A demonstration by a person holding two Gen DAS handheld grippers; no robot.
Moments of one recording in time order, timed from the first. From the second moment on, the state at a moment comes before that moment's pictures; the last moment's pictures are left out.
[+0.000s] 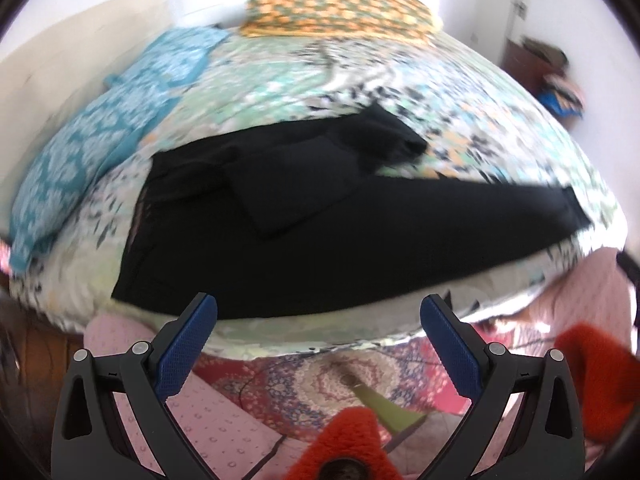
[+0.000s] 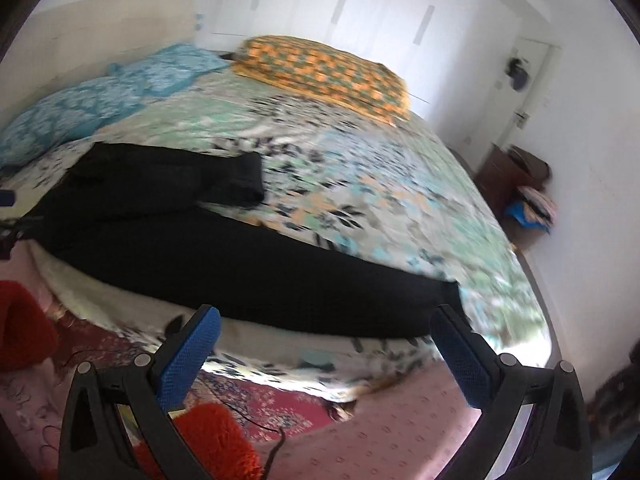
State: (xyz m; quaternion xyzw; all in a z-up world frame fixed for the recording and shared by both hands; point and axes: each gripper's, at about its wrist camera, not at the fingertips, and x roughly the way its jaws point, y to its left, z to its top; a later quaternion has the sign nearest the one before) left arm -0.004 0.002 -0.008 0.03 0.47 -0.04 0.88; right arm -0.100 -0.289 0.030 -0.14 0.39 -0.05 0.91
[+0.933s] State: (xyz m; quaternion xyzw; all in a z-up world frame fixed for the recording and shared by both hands) left arm -0.001 0.131 -0.027 -0.15 0.47 0.14 0.86; right arm 0.113 -0.071 -0.092 -0.22 0.46 0.25 0.83
